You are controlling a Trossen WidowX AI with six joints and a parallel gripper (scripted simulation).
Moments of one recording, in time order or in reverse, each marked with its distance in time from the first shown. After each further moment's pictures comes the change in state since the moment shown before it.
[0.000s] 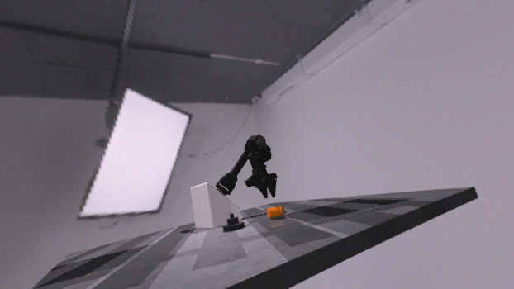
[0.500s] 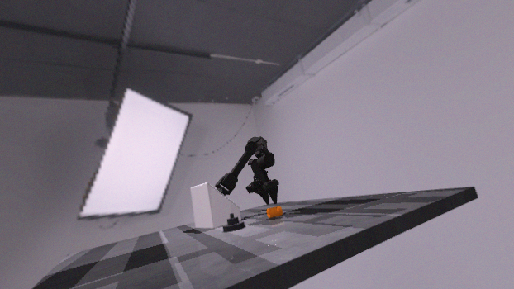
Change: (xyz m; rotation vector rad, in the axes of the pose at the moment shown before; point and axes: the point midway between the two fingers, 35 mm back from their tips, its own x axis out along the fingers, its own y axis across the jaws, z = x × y) arm 0.028 0.000 0.005 0.002 -0.002 -0.002
